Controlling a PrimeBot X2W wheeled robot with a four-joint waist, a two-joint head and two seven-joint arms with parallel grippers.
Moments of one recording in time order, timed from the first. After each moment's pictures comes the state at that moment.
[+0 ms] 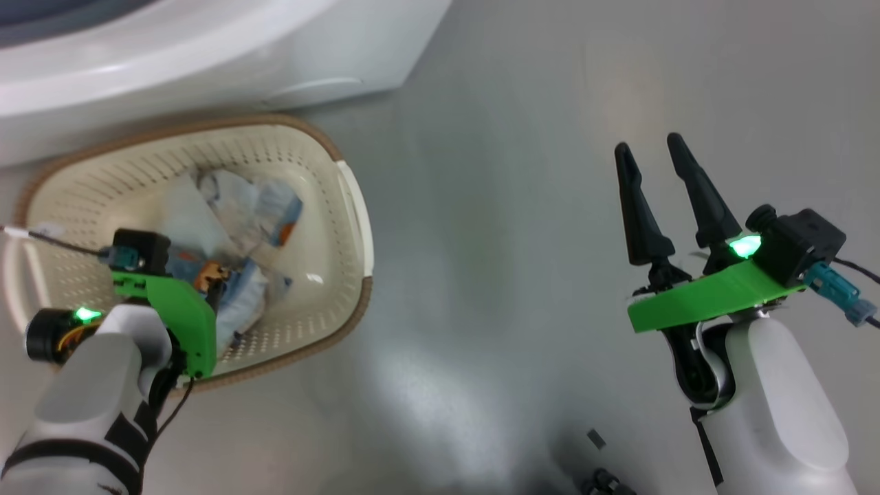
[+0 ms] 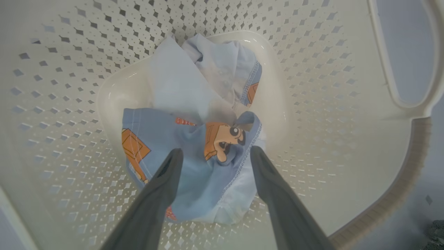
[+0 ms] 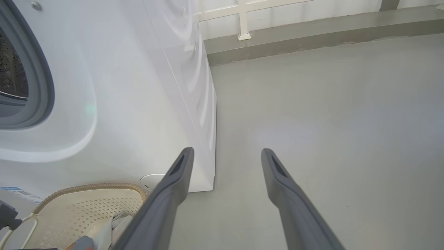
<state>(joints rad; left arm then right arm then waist) -0.82 0.23 -0.50 1.11 -0.46 -0.13 0.04 -0.46 -0.06 0.08 0.22 0.35 0.13 -0.26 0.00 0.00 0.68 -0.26</state>
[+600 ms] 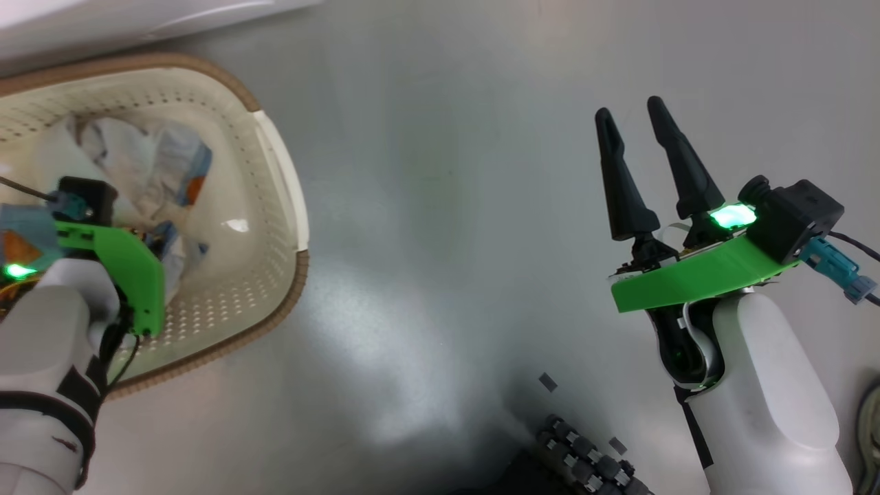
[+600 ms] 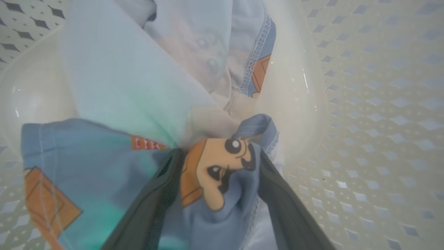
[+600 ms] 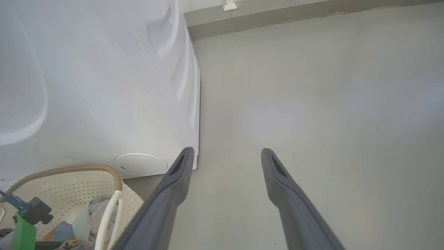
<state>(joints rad) -1.00 0.27 -0.61 1.24 -0.47 -0.11 0.07 -0.52 -0.05 0.13 0.19 0.42 0.13 -0.26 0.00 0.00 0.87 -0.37</state>
